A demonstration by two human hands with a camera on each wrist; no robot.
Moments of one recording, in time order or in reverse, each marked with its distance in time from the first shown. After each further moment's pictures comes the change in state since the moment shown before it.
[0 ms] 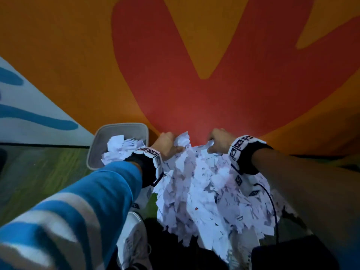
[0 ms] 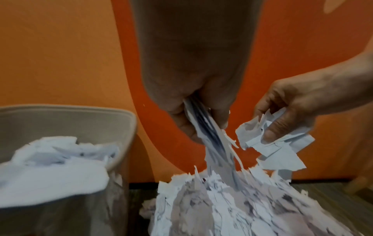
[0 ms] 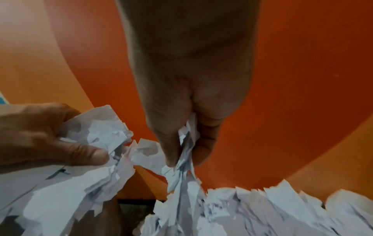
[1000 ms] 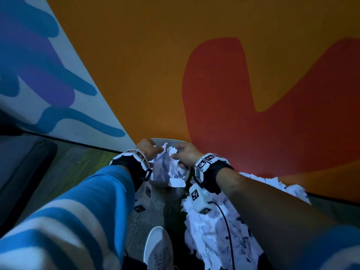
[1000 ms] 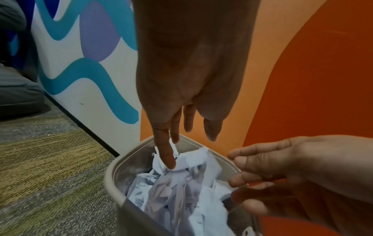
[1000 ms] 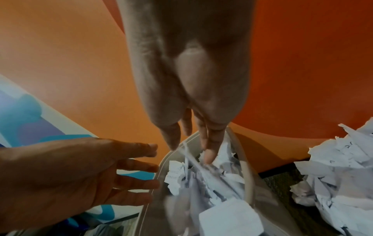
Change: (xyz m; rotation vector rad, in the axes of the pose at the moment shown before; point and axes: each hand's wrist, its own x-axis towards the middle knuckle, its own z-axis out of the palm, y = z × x) left_hand -0.053 -0.144 -0.119 -0.466 0.236 -0.568; right_hand 0.064 -0.234 0.051 0.675 -0.113 -0.015
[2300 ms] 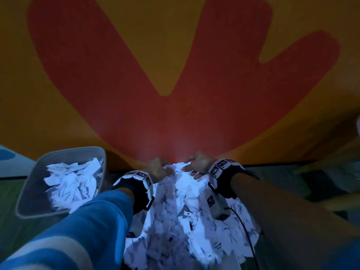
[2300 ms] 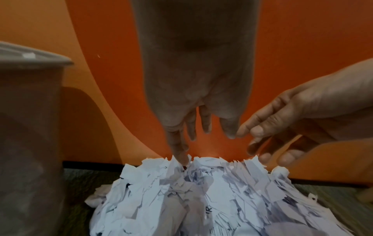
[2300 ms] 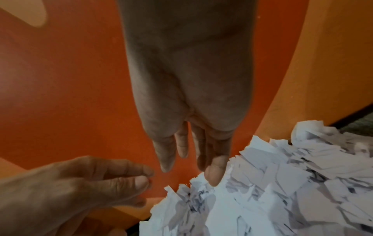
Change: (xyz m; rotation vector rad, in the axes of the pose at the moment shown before) left_hand -0.021 0.109 0.271 0.393 -0.479 0.415; right_hand -0.033 0.230 -0.203 0.000 0.084 0.320
